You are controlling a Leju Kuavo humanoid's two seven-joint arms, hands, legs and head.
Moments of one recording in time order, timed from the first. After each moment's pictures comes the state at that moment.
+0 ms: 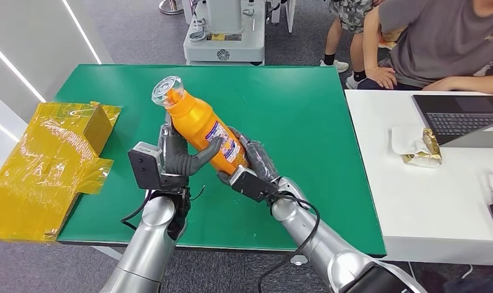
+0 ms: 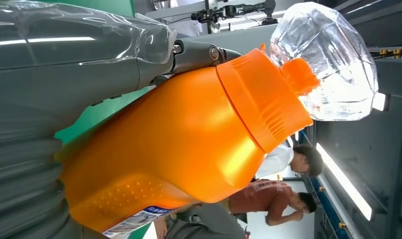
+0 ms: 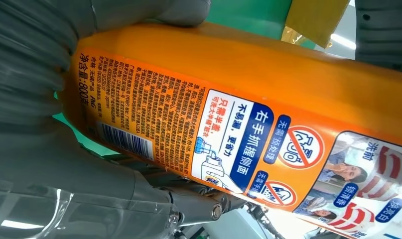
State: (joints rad) left arm -0.43 -0.29 -0.28 -0.99 -0.06 0.14 -0.63; right arm -0.71 0.21 0.66 -0.54 0.26 -0.21 -0.70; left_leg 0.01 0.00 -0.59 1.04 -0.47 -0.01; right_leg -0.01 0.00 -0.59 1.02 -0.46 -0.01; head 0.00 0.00
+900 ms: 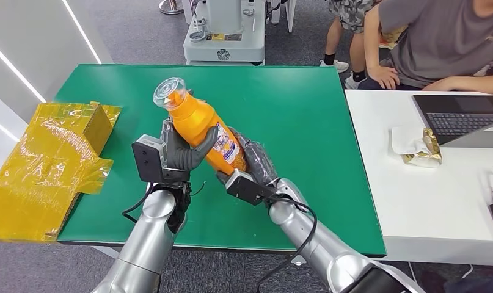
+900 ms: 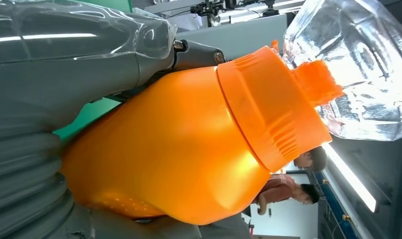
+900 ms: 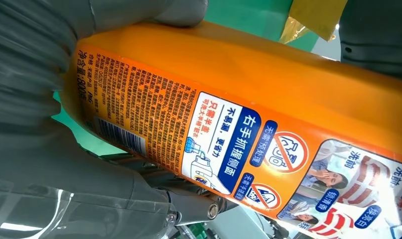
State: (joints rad) left arm -0.48 -0.28 -0.27 -0.93 -0.05 0.10 -0.60; right arm -0.71 0.21 0.71 -0.56 0.26 -0.29 -0.69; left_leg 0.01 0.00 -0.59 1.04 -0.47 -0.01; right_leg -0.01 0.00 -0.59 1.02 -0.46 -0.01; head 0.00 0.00
